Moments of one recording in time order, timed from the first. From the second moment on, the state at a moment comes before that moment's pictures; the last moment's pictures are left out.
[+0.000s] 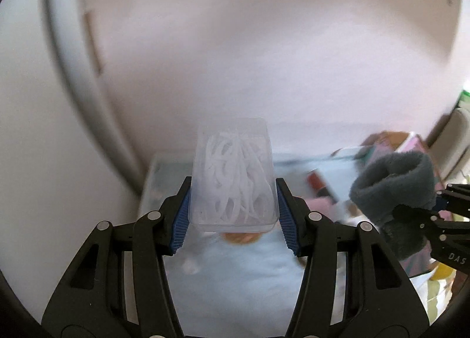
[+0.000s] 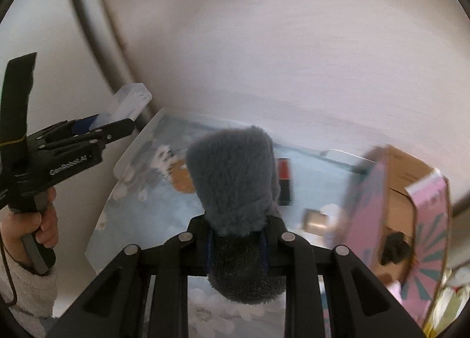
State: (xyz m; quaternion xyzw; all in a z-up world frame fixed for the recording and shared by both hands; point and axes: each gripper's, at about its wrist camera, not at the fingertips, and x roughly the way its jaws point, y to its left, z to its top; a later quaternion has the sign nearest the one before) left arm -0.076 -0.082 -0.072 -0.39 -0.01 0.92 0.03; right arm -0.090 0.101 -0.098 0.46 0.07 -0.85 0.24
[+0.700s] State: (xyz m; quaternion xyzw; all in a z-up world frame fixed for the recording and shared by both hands) left arm -0.118 0.172 -0.063 -0.40 0.06 0.87 0.27; right arm -0.082 0.284 -0.094 0.51 -0.02 -0.86 0.04
